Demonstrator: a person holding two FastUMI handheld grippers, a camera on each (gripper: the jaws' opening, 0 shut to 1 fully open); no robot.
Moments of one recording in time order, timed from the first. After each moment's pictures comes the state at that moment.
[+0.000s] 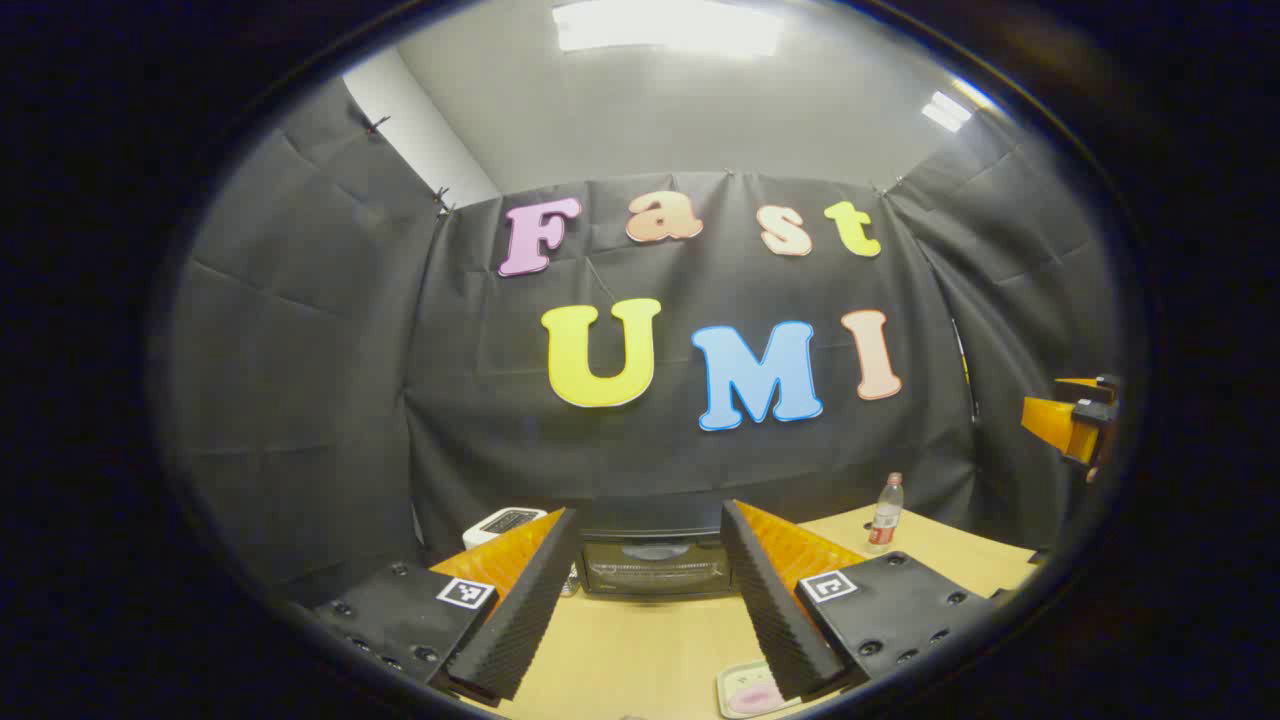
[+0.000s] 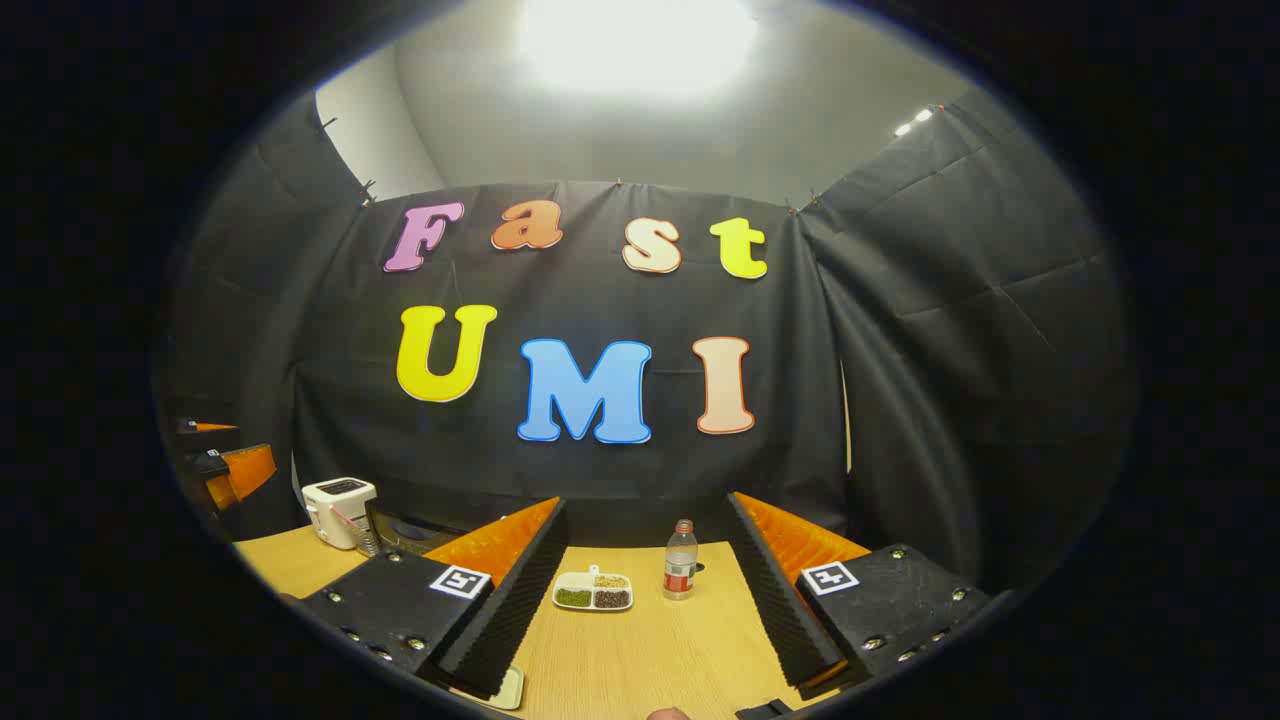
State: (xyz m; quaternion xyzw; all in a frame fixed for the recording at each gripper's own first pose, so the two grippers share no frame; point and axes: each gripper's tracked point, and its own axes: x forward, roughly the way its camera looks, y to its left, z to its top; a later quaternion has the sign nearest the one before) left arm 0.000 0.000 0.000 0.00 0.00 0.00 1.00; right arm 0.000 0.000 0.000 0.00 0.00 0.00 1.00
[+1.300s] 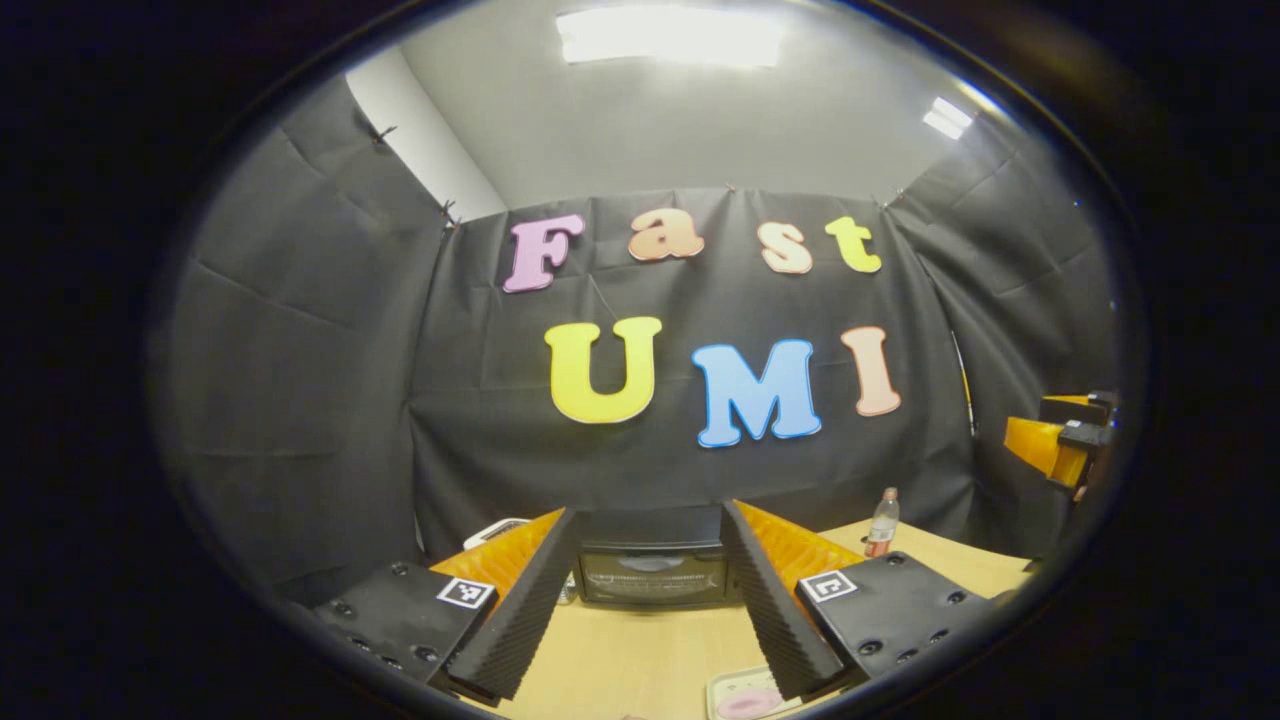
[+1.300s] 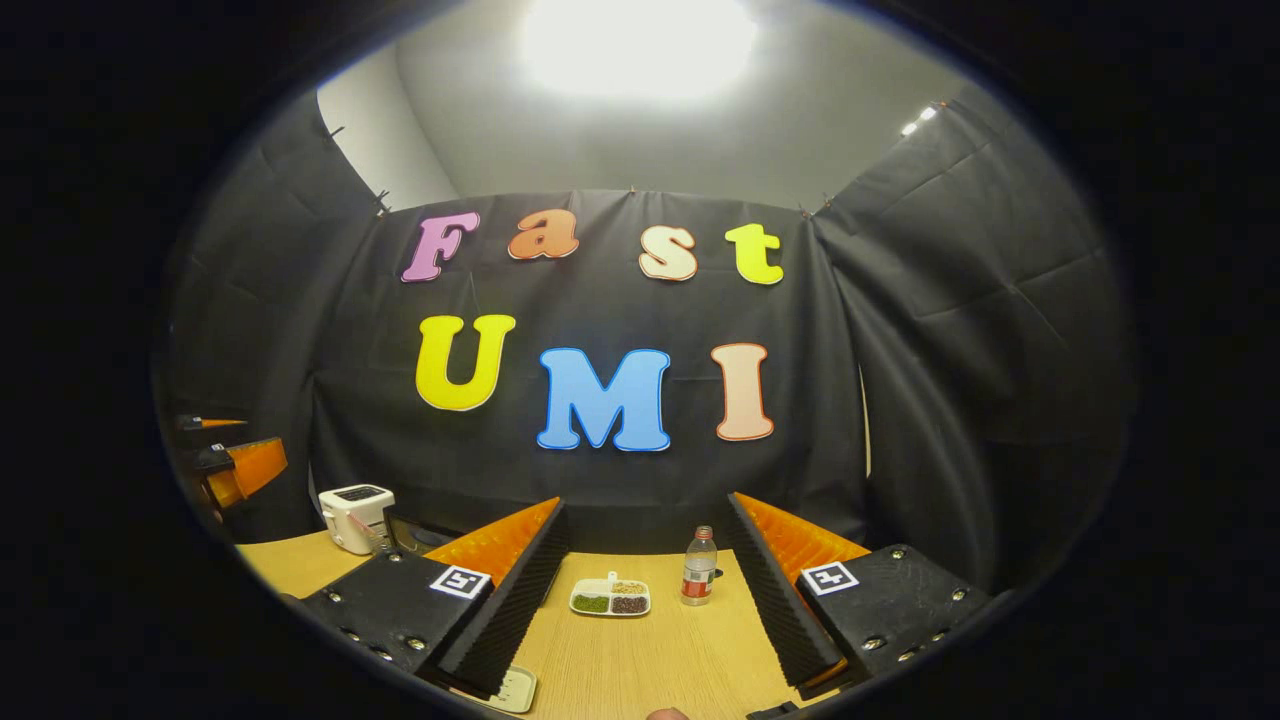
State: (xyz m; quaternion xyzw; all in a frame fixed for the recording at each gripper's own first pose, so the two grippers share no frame) left arm -0.013 -0.010 0.024 0.00 -0.03 0.01 1.00; right arm 0.003 0.010 -0.001 0.00 -0.01 0.03 1.00
